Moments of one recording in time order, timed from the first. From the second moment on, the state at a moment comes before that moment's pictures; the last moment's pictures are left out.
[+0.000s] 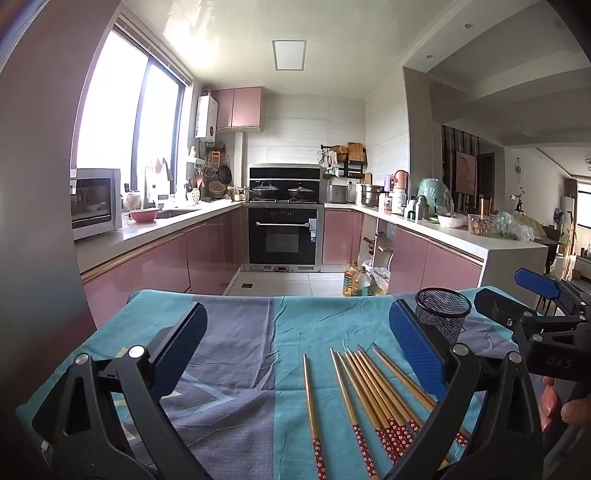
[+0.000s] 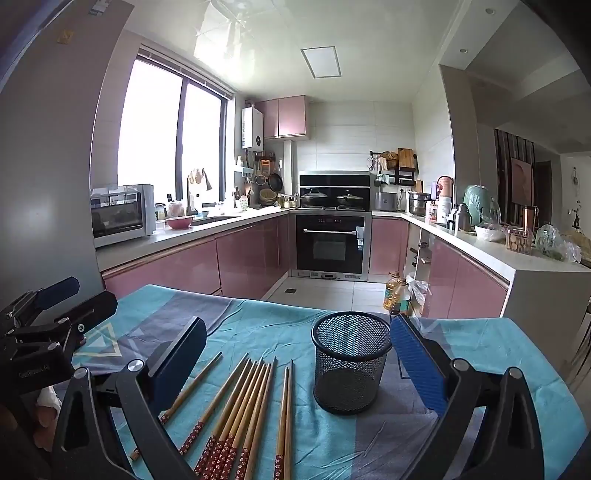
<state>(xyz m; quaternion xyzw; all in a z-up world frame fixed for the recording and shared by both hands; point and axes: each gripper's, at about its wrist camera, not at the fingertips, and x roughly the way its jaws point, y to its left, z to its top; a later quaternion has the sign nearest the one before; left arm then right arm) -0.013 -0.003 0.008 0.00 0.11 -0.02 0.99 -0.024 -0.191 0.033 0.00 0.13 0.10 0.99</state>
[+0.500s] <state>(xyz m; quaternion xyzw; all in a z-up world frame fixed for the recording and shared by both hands) -0.018 -0.004 0.009 0.00 0.10 -0.02 0.99 -0.026 -0.189 0.036 0.00 0.12 0.10 0.99</state>
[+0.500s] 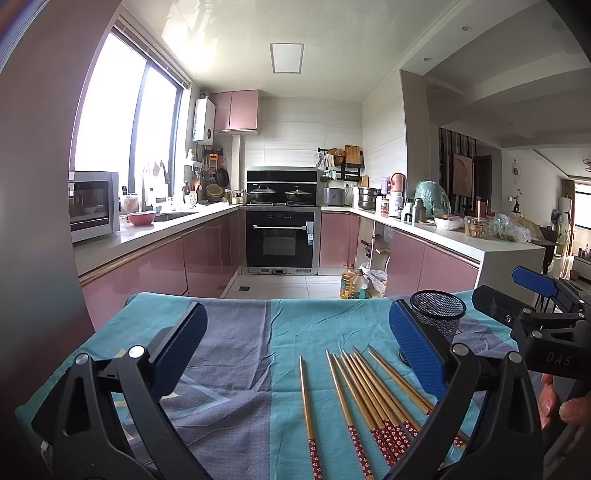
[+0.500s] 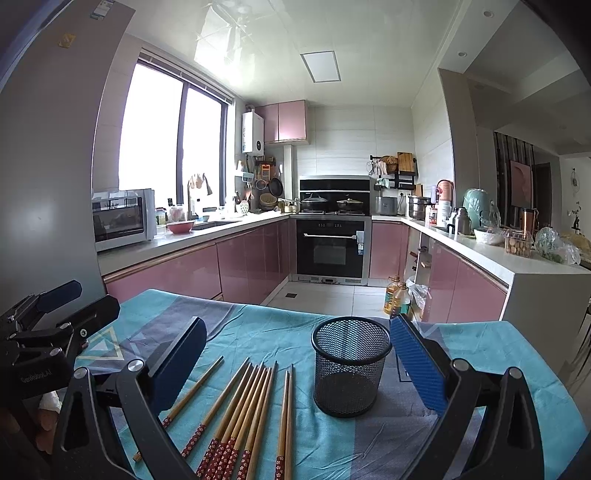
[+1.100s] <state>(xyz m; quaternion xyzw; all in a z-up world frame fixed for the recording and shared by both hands) -0.020 -0.005 0.008 0.00 0.10 -0.02 1.00 -0.027 -0.189 0.038 0.00 0.12 0.11 0.99</state>
